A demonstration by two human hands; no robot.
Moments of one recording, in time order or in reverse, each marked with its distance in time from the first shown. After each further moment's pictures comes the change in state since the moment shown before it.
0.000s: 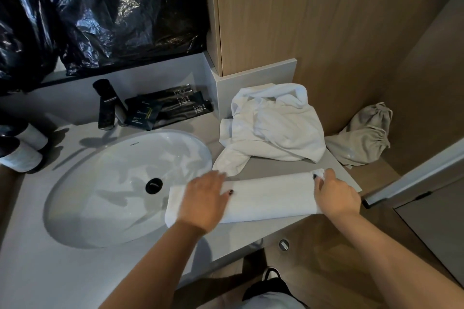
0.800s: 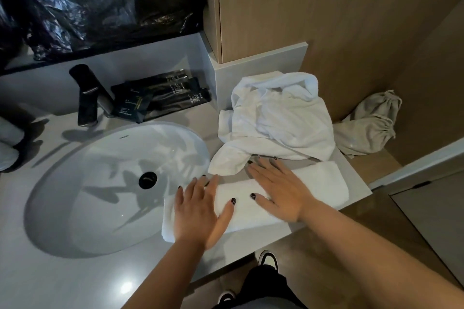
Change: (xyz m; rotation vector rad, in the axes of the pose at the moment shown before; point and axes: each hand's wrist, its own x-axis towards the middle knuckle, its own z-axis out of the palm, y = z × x) left_hand -0.007 0.005 0.015 -0.019 -0.186 -0.255; right_hand 0.017 -0.080 0.032 -0.096 -0.230 -0.964
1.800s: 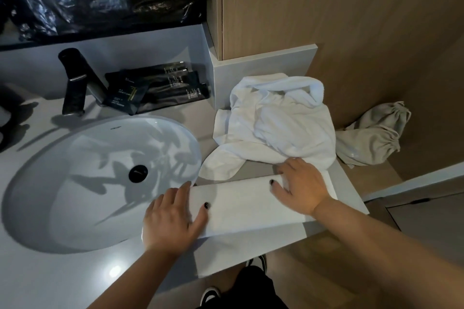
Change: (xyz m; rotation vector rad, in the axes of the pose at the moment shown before) left_hand -0.004 -0.018 0.009 -0.048 0.196 -0.118; right_hand -0.004 0.058 -0.010 0.114 0.309 0.187
